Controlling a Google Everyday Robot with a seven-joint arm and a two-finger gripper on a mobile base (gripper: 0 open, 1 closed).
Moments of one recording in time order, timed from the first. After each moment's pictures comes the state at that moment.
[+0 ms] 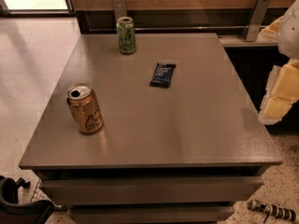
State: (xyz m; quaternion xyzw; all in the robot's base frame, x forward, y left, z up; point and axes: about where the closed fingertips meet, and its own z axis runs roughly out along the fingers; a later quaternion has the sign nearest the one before) arm 0.438 -0.215 0.983 -0.60 0.78 -0.04 0.17
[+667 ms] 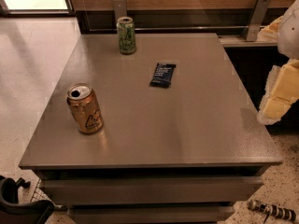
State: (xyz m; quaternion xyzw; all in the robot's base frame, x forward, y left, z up) arm 0.438 -0.213 0.983 -0.60 0.78 -0.04 0.17
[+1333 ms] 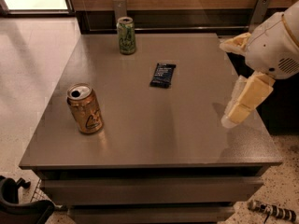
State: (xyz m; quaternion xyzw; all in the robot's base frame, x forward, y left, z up) arm 0.458 -0.150 0.951 -0.64 0.71 0.09 0.28
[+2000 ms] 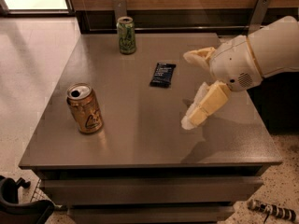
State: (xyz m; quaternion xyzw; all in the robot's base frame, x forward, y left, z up) arm 0.468 -0.079 0.929 -0.61 0.66 0.24 0.36
